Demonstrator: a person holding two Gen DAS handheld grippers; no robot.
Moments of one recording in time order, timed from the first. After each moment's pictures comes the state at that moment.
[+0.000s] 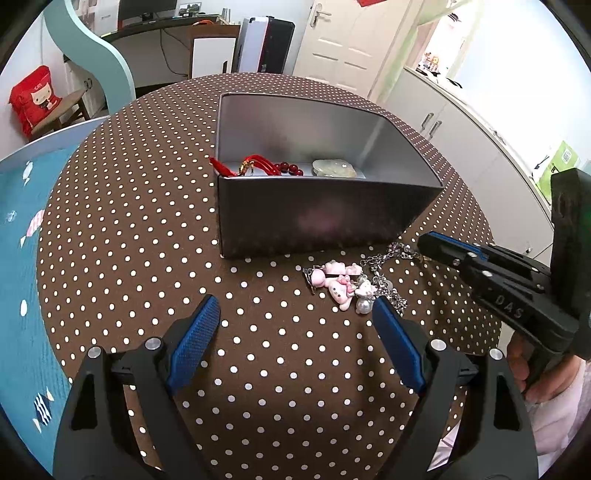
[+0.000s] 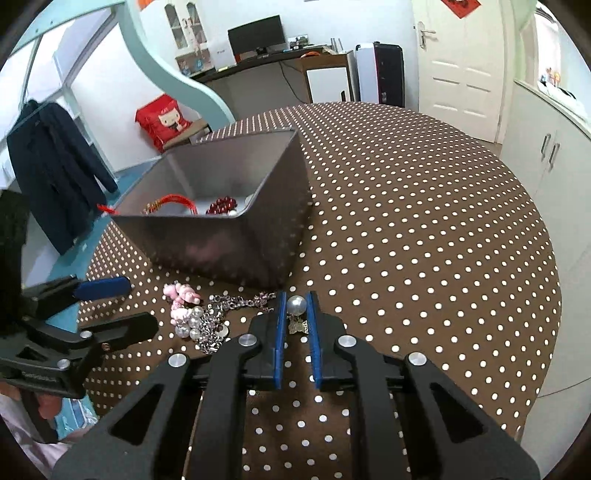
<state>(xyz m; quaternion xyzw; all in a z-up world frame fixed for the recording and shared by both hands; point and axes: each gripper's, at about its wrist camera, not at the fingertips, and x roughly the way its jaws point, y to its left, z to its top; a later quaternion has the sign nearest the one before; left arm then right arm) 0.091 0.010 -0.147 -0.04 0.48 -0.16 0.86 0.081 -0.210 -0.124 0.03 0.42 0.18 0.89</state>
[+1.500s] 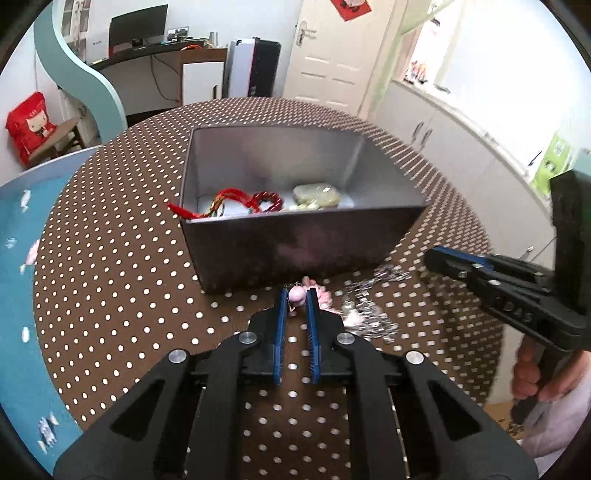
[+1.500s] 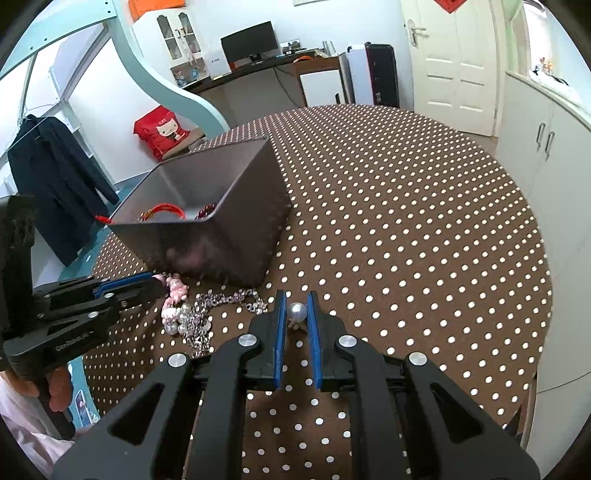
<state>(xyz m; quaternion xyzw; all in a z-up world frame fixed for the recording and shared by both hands) 0.091 -0.001 -0.140 -0.03 0.43 -0.18 0.88 0.083 -0.237 -0.121 0.05 0.42 0.19 0.89</state>
